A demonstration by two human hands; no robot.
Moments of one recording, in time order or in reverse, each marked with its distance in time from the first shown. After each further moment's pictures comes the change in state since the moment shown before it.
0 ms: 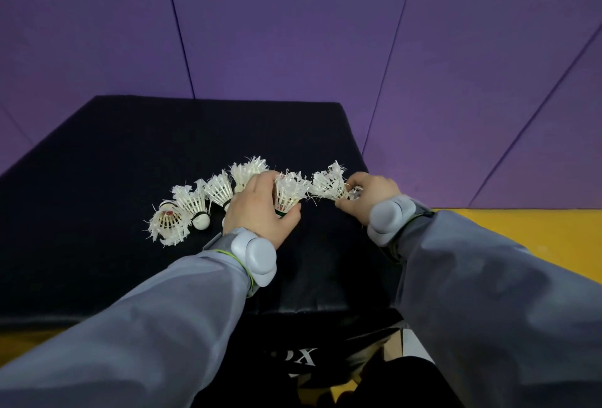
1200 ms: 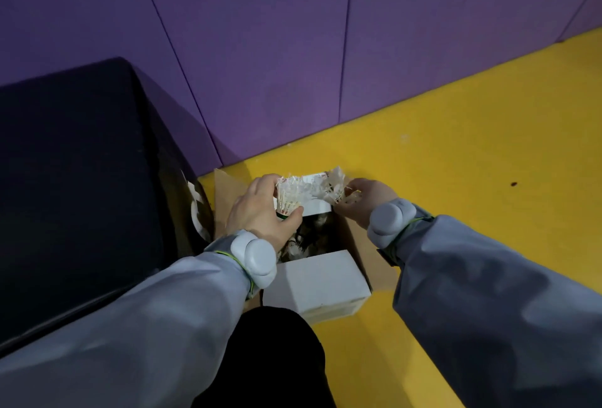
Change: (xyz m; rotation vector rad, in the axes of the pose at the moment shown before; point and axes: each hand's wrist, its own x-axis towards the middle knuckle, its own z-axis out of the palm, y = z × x) left_hand -0.105 0.251 0.242 -0.079 -0.421 0.224; right_hand -0.090 0.372 -0.053 0.266 -0.087 0.484
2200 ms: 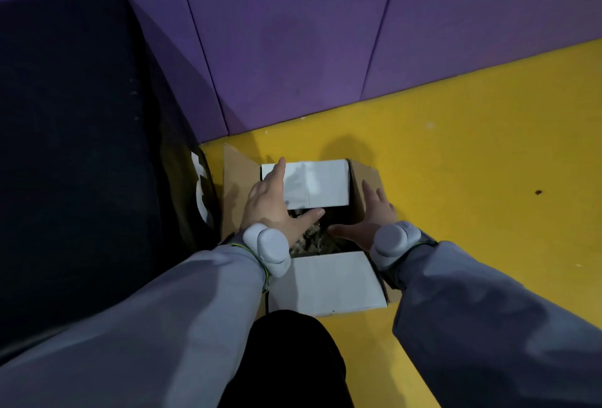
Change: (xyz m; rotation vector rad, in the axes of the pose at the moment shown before) left_hand 0.033 -0.065 0.045 -0.168 -0.085 -0.177; right_hand 0.051 -0.005 0.071 -0.110 -0.052 0.029
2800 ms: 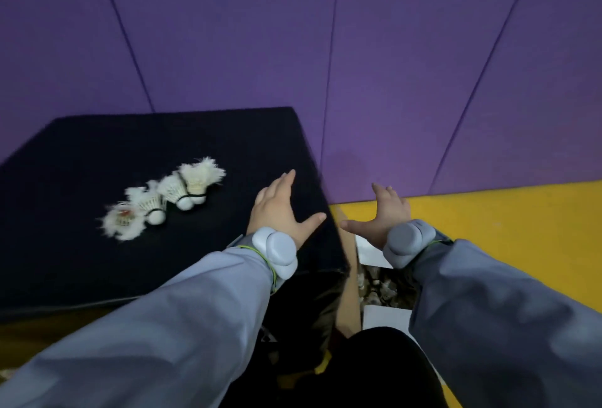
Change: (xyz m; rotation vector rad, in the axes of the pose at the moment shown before) left_hand -0.107 -0.035 -0.251 0.073 0.373 0.103; right_hand -0.168 -0.206 0.000 -0.014 0.257 -0.388
